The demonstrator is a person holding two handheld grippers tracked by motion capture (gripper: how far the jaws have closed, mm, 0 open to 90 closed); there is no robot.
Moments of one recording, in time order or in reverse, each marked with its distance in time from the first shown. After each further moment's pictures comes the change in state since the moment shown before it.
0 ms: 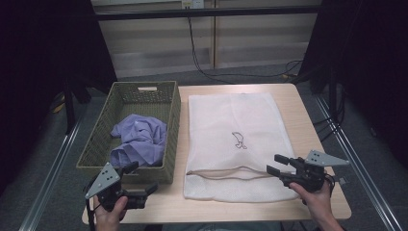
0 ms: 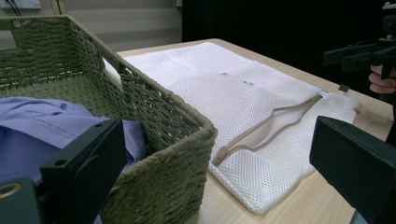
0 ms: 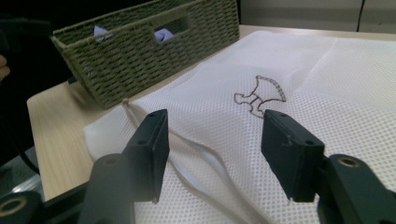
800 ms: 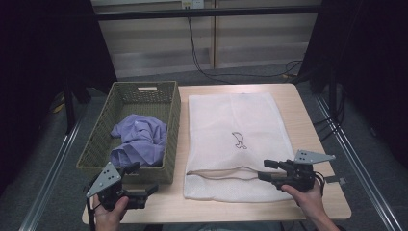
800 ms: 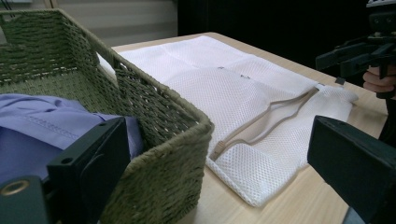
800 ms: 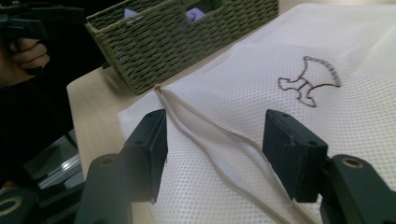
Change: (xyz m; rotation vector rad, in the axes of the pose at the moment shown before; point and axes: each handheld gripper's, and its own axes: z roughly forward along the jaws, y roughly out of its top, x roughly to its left) left arm 0.001 0.000 0.000 0.012 -0.026 -0.010; right arm 0.008 0.001 0.021 0.092 0.146 0.031
